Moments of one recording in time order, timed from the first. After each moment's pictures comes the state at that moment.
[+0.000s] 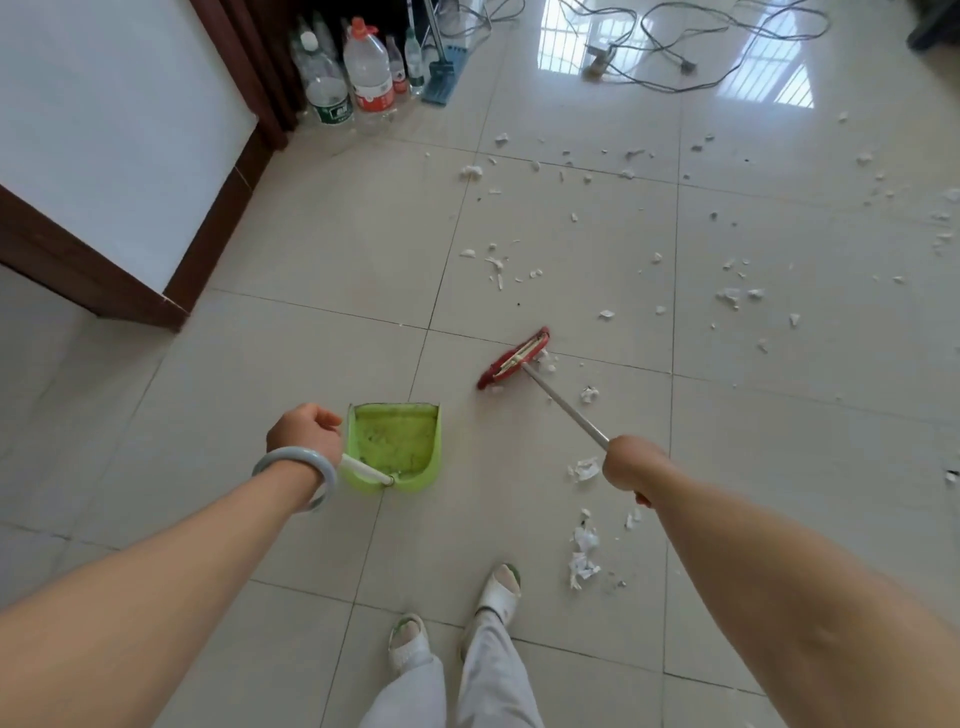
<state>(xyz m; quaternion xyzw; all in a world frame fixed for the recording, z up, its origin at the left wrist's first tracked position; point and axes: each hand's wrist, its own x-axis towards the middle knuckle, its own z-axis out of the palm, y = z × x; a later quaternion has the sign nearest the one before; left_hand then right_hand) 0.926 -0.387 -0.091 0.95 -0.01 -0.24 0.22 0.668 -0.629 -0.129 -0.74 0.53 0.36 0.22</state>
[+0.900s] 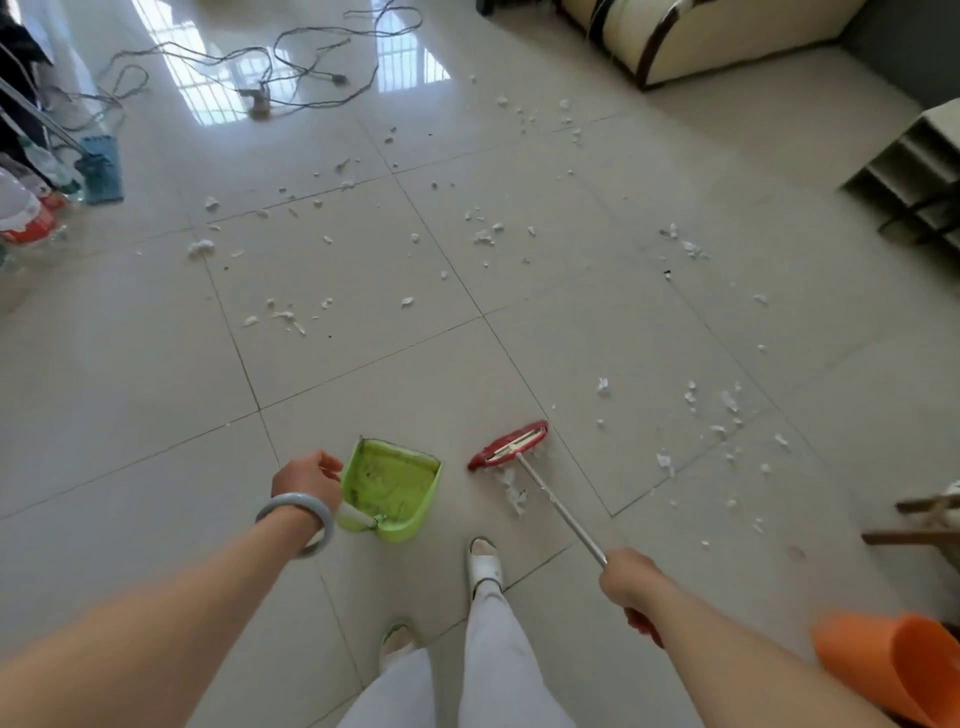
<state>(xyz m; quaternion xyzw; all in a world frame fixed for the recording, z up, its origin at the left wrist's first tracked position) 0.866 -0.428 -0.080 0.85 -0.36 -0.36 0.12 0.506 -0.371 -0.077 -0.39 0.78 0.26 0.42</state>
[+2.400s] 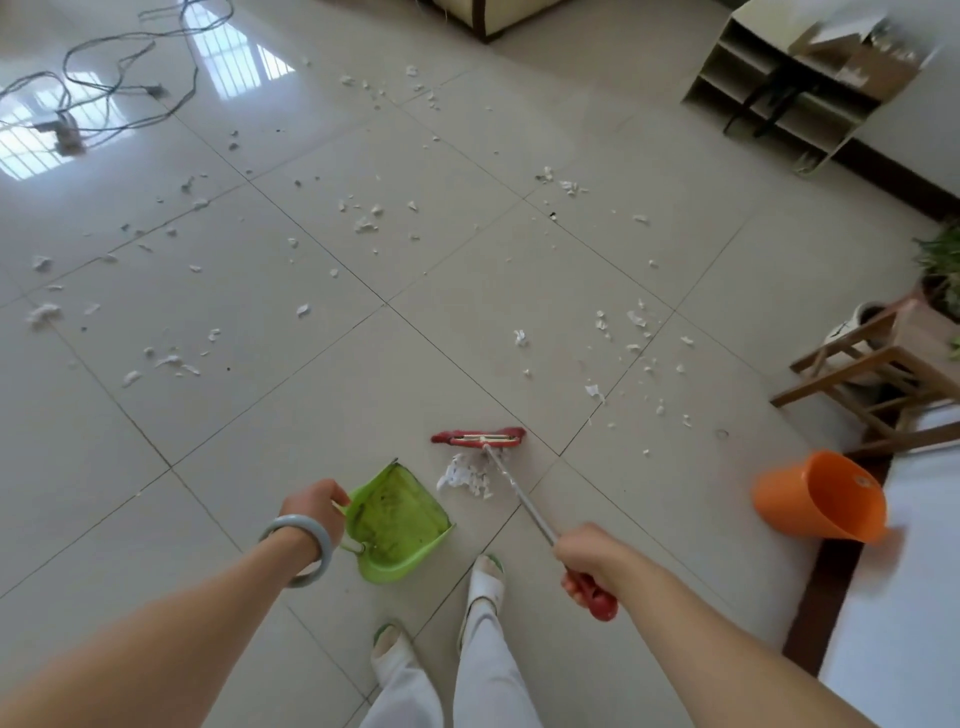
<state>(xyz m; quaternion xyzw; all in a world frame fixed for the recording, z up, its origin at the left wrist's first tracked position) 0.775 -0.411 -0.101 0.75 -0.54 -0.39 -0.05 0.480 -0.297 -0.095 -0.13 0.82 0.04 0.56</state>
